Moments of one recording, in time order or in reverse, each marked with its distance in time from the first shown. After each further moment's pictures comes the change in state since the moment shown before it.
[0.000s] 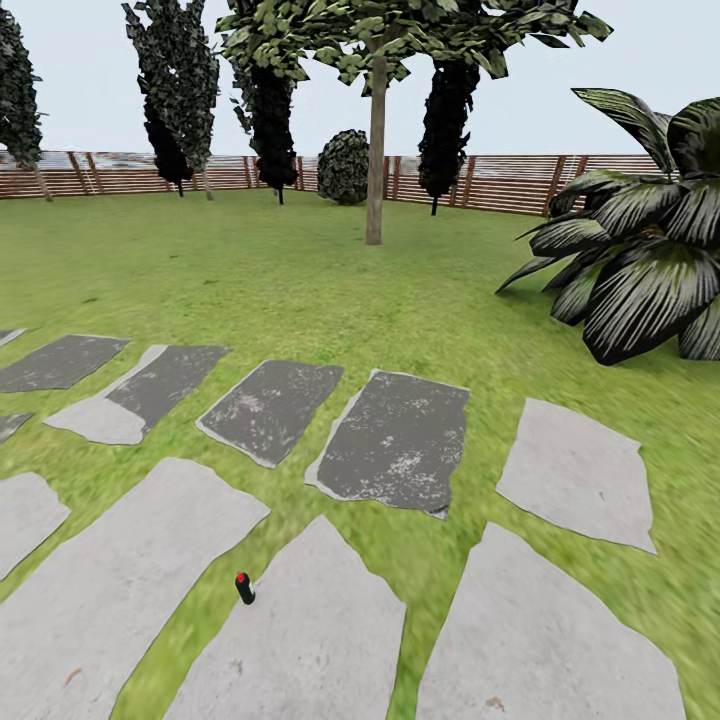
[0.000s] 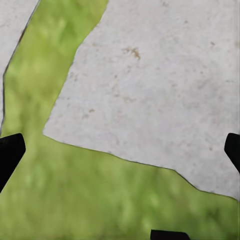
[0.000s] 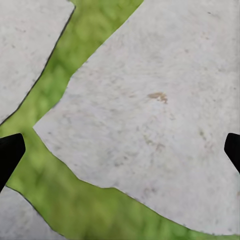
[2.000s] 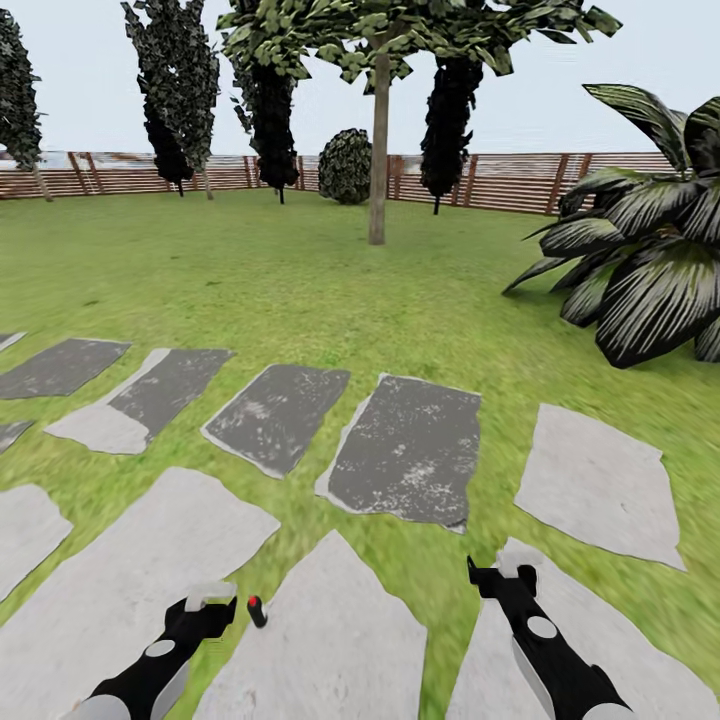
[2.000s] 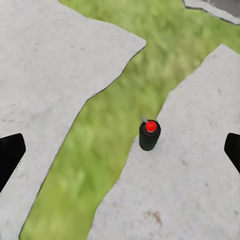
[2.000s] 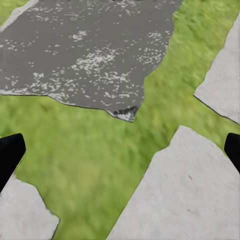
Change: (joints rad) left arm -0.402 0.001 -0.009 -0.014 -0.027 0.269 -0.001; right arm -0.373 -0.025 -0.002 -0.150 -0.002 0.168 -0.055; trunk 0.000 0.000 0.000
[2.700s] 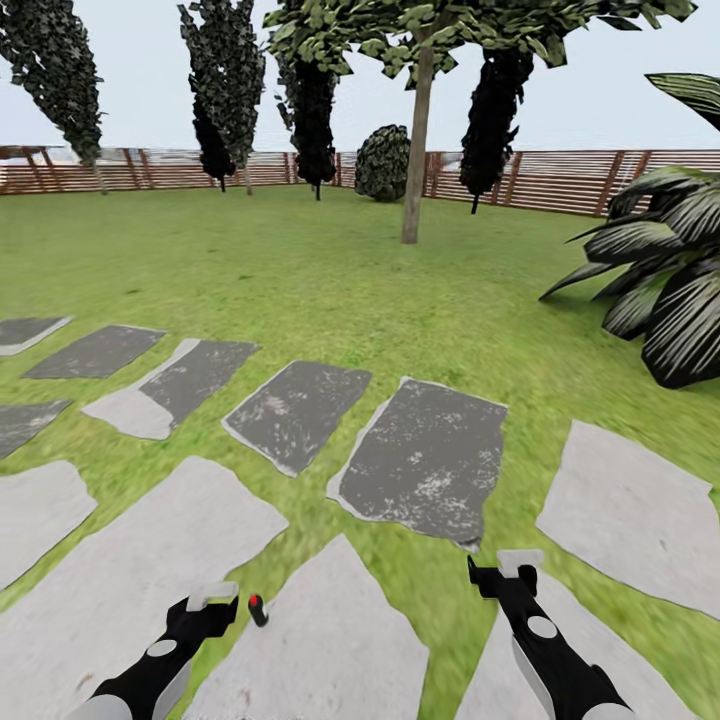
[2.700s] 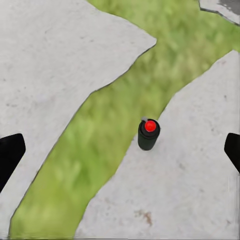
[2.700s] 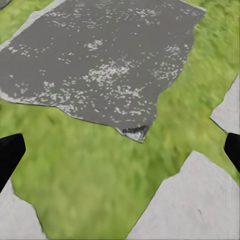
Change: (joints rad) left arm 0.000 -0.005 0.000 -0.001 0.002 -0.001 0.001; right arm 0.000 0.000 -0.003 -0.001 0.000 0.000 -0.002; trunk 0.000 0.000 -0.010
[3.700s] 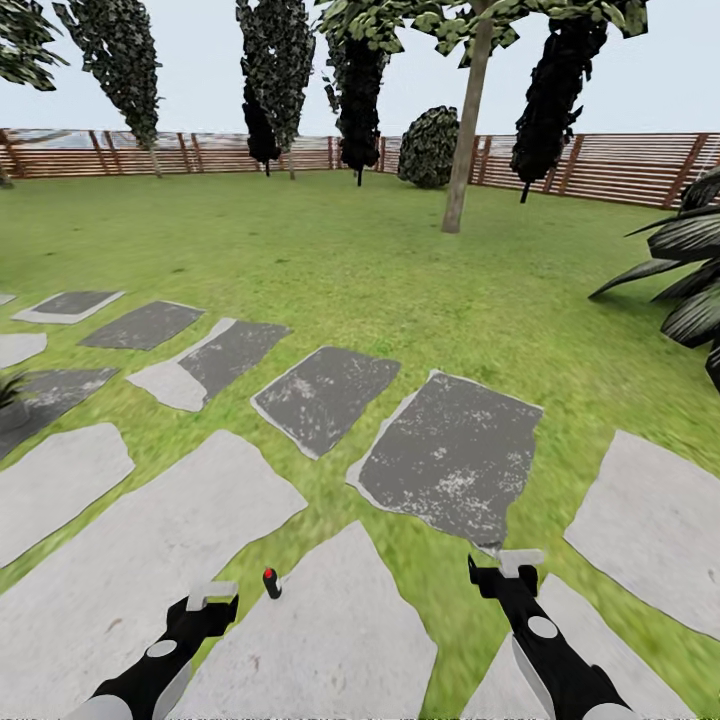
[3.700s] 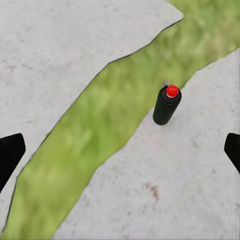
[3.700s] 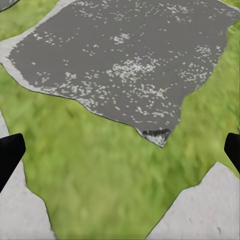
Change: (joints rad) left arm 0.000 0.000 0.003 0.003 0.000 -0.013 0.000; right arm 0.000 0.000 -0.002 0.000 0.000 -0.001 0.000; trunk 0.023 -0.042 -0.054
